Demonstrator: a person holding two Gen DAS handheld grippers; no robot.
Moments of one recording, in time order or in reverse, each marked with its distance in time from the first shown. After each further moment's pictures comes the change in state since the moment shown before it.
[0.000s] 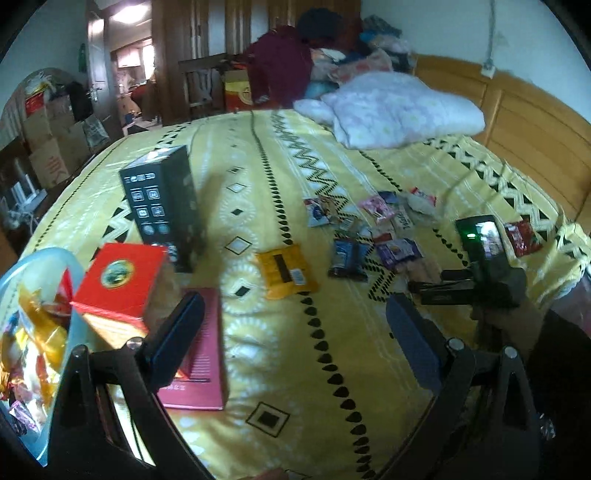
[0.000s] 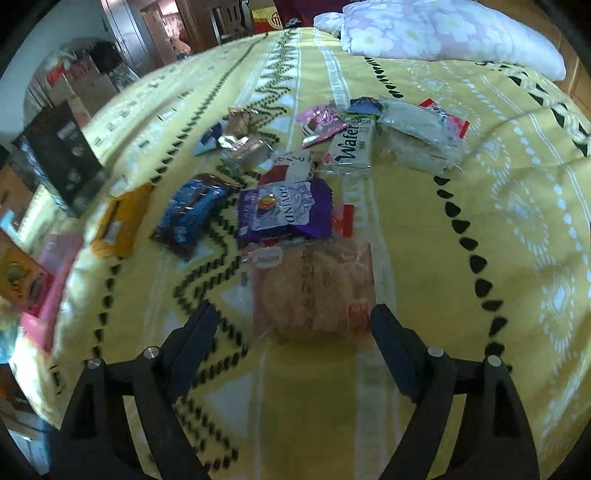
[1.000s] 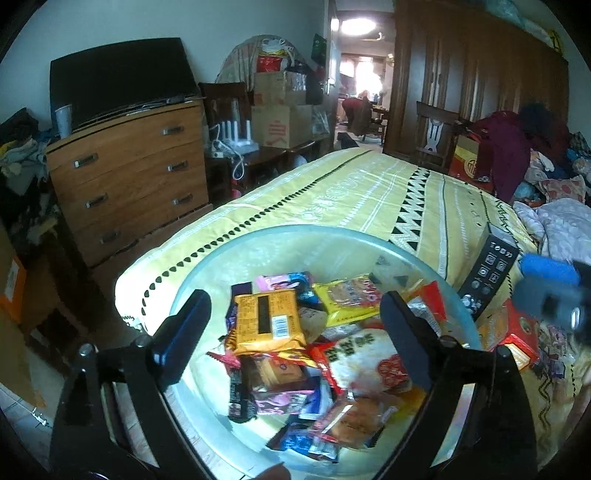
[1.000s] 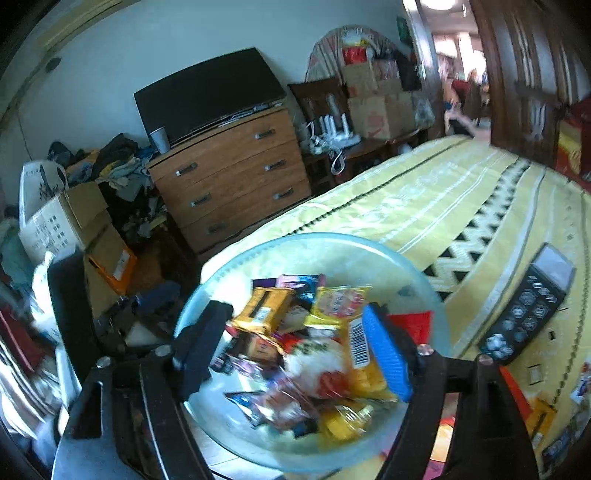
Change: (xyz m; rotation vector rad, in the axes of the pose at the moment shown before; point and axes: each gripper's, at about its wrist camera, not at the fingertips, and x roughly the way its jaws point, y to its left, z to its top) left arm -0.140 0.279 -0.075 -0.531 -0.160 0.607; right arm -0.198 0.493 0.012 -0.700 -0.263 0.701
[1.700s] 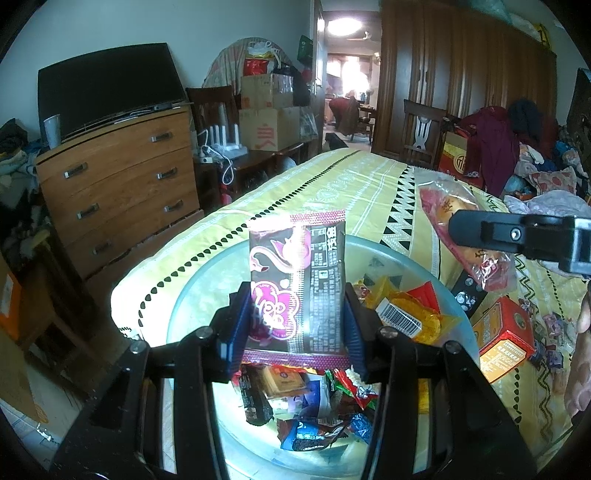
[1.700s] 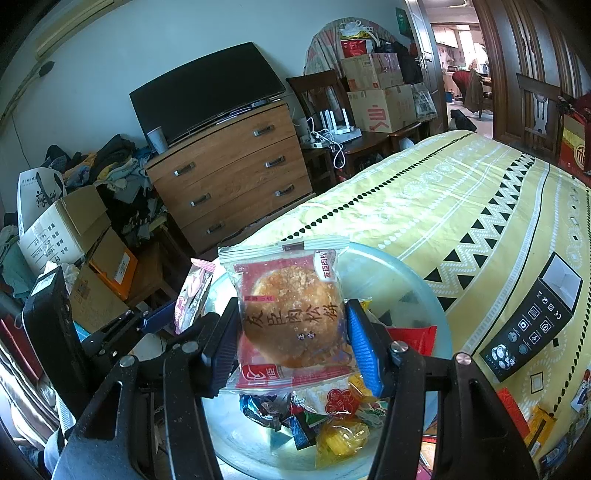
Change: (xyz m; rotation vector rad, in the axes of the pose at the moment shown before) left arm 0.002 0.009 0.007 0.033 0.001 -0.027; right arm 0.032 -0.008 0.041 0.055 0.062 0.069
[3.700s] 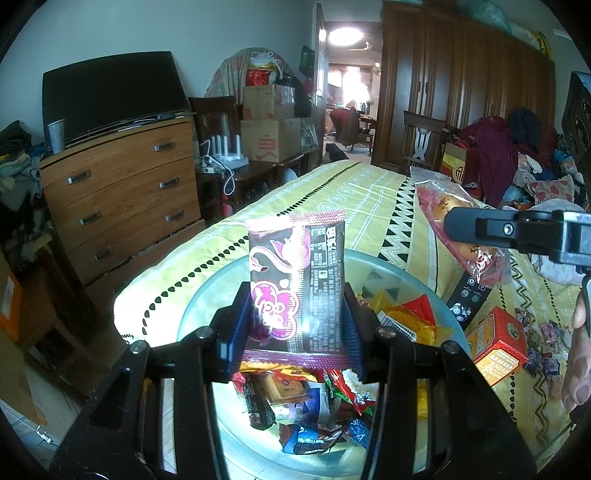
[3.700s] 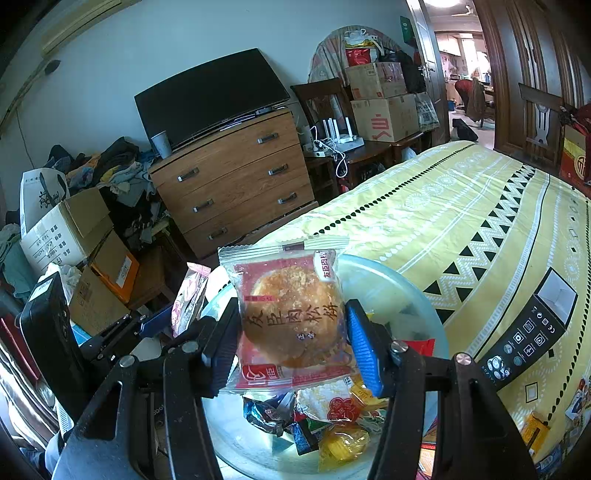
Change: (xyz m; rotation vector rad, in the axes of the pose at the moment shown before) left arm -0.015 -0.008 0.004 -0.014 -0.049 0.005; right arm -0.012 0.006 0.017 -0.023 -0.026 0.004
